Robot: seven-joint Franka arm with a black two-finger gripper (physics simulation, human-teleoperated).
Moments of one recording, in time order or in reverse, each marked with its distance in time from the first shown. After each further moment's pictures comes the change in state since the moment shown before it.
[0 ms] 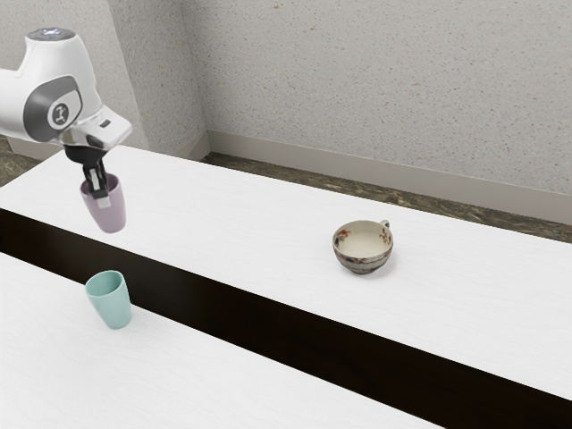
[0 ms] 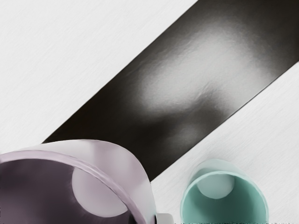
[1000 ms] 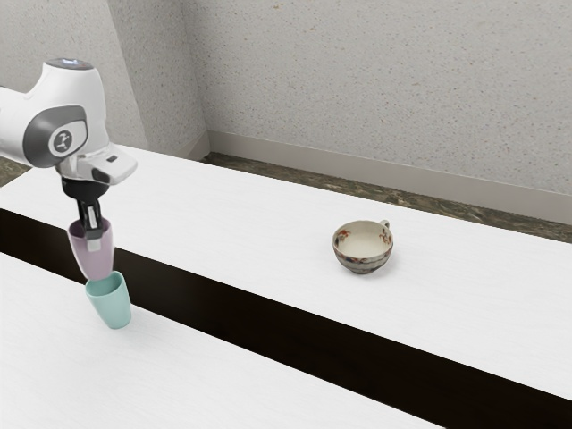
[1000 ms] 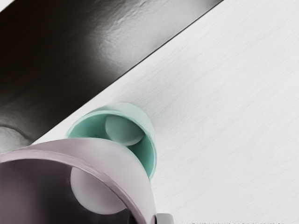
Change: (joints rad) arm -0.024 -0.101 -0.040 -0.159 0.044 -0.140 -0.158
